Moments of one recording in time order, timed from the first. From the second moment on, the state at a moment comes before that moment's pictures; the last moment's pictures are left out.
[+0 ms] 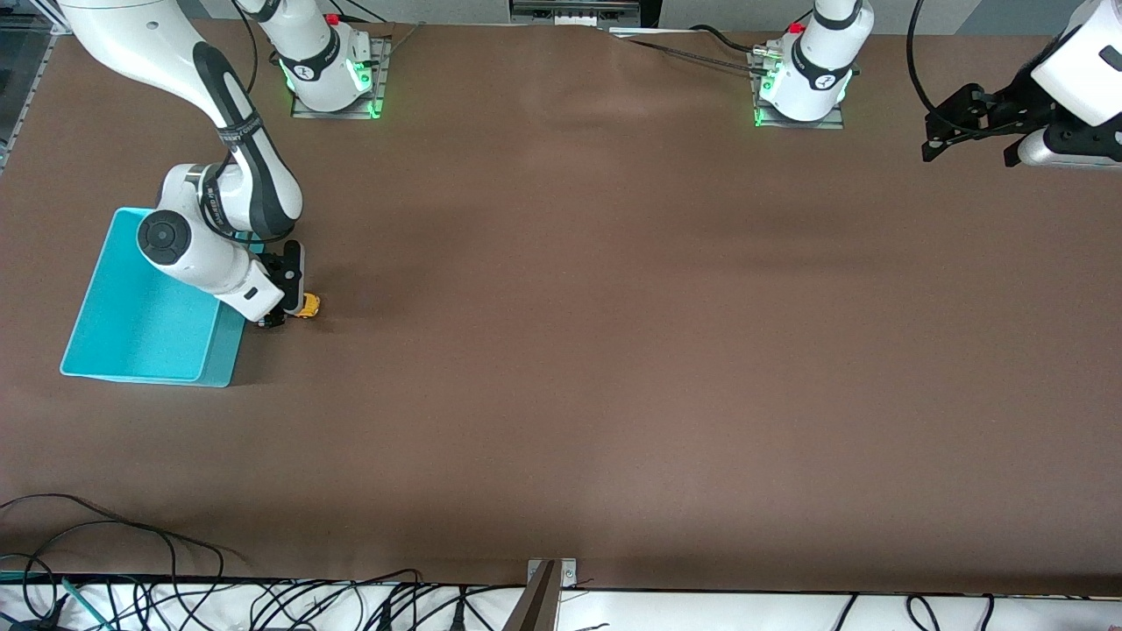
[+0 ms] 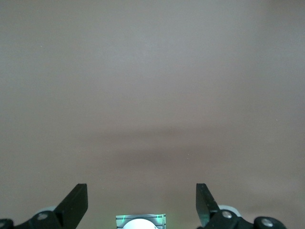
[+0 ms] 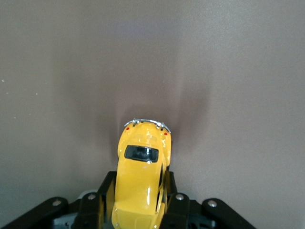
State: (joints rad) left arm -0.07 -0.05 -0.04 -1.51 -0.03 1.37 -0.07; right arm 0.17 0.37 -0.15 -2.23 0.02 2.52 -1.63
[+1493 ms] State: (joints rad) left arm -0.07 -0.05 -0.04 -1.50 -0.03 1.36 -0.07; right arm 0.13 0.27 -0.47 -2.04 -0.02 2.22 -1.62
